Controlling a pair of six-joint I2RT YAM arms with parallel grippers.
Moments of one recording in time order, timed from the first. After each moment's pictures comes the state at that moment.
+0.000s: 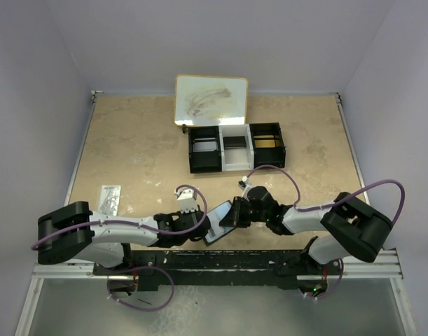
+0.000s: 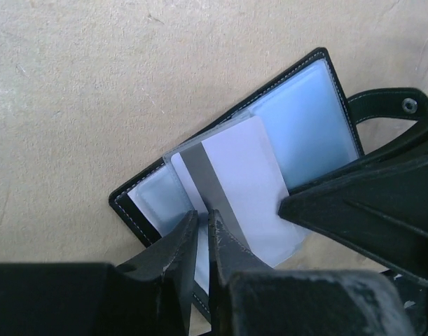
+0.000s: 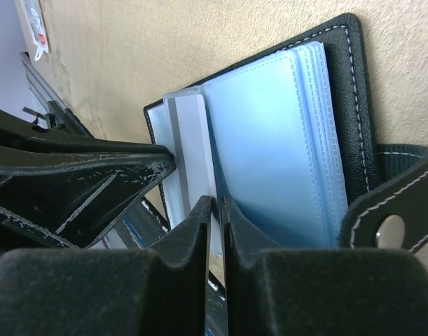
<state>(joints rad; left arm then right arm) -1.26 1.31 0.50 -0.12 -0.53 -1.25 0.85 1.43 0.31 0.46 -0.29 0.99</state>
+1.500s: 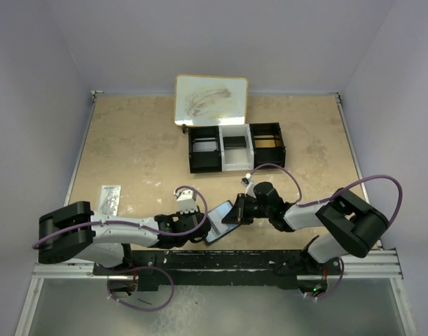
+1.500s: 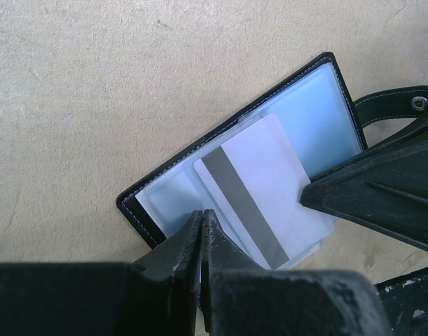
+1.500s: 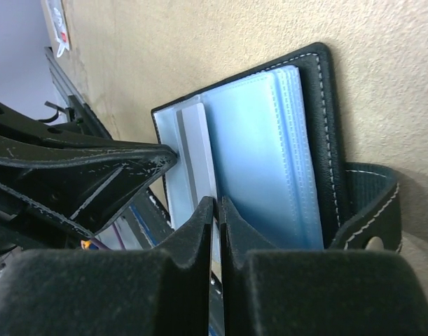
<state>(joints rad) -1.28 1.32 0.48 -0.12 -0.57 -1.26 0.74 1.48 0.29 0.55 -0.44 0.96</state>
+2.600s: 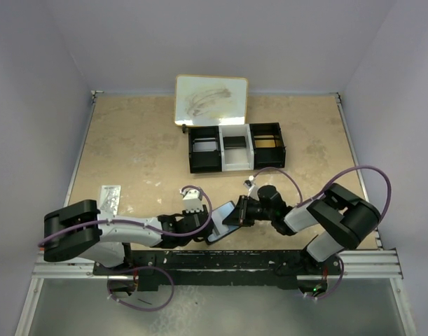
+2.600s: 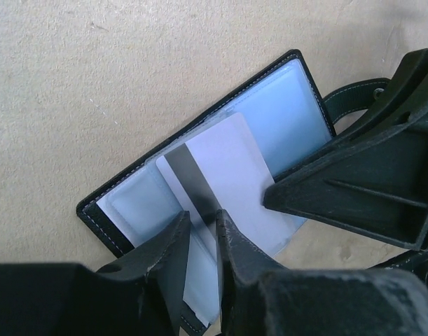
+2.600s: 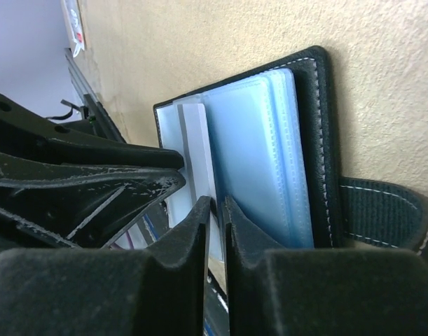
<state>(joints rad) -1.28 1.36 0.49 0.00 -0.53 -1.19 0.72 1.57 0.22 0.76 -0.49 1.00</state>
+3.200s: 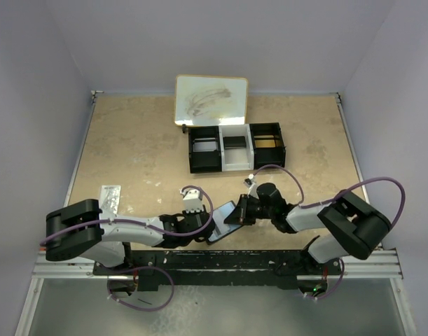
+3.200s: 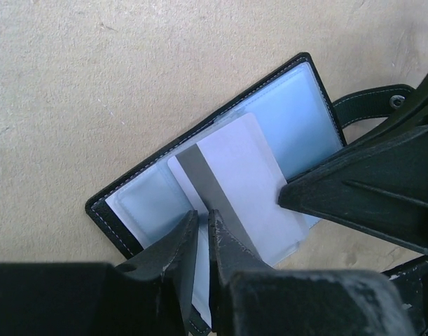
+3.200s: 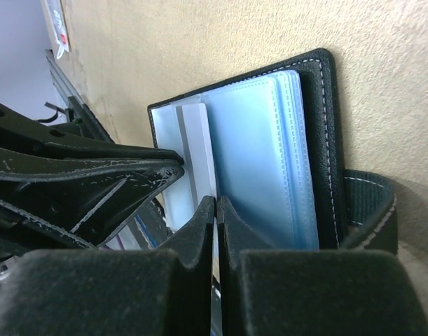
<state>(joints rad) -1.29 1.38 0.50 -0.03 -0.55 -1.20 0.71 1.47 0.26 0.58 -0.45 0.95</state>
